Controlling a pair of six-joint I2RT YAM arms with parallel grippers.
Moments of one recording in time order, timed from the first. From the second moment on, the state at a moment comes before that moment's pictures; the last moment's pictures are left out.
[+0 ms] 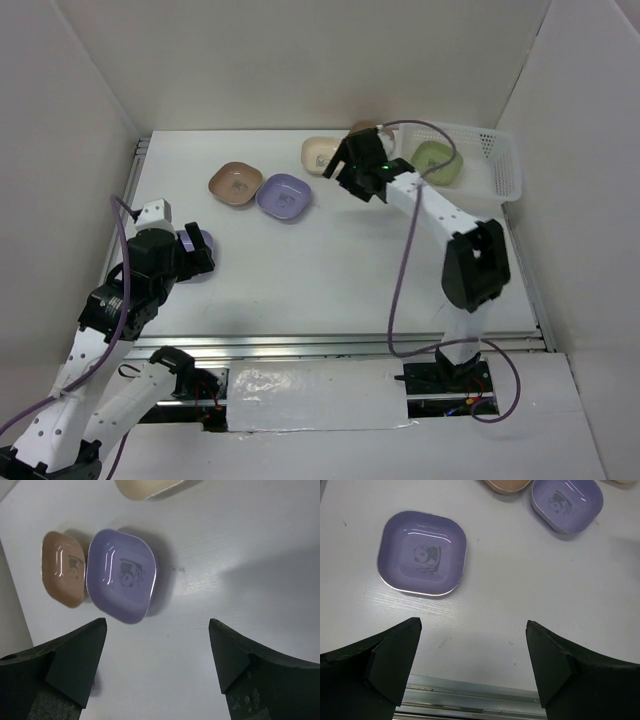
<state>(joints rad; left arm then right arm) -0.36 0.68 0.93 -0.85 -0.38 -0.47 0.44 1.77 1.56 -0.45 0.16 0.86</state>
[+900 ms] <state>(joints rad) -0.36 0.62 0.93 -0.85 -0.38 -0.47 0.56 2.42 2.06 -0.60 0.11 1.09</state>
